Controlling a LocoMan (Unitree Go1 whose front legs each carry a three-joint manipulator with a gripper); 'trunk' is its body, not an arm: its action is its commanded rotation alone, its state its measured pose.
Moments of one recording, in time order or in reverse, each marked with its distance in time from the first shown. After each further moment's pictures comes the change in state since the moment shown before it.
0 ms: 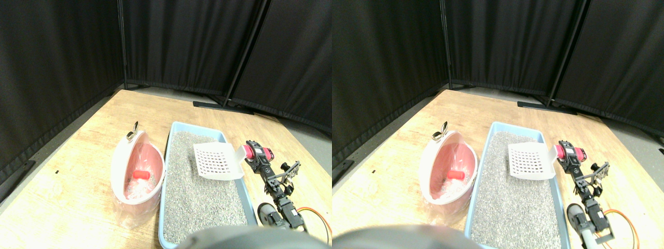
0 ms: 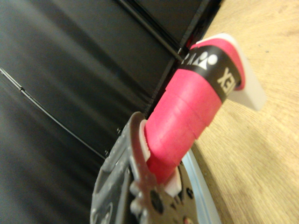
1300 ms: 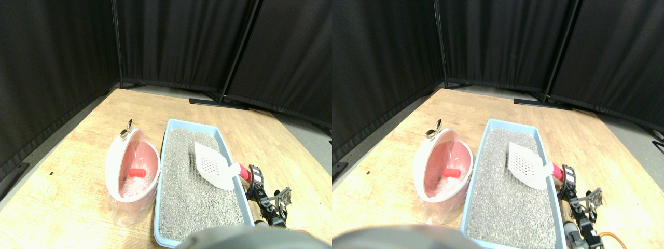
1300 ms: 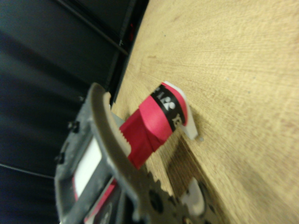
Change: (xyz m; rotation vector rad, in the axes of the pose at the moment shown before) right arm -0.042 -0.029 -0.069 0.086 0.408 -0.204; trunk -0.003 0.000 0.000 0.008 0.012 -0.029
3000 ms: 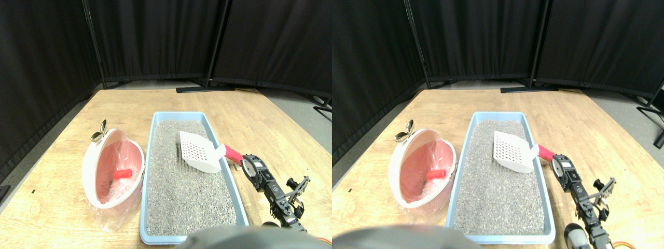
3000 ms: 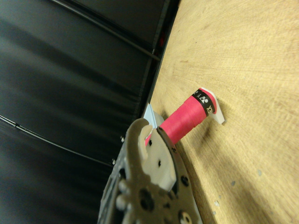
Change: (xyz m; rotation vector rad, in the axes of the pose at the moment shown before) right arm -0.070 0.011 0.036 -0.075 -0.316 0.148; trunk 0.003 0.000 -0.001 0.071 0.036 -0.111
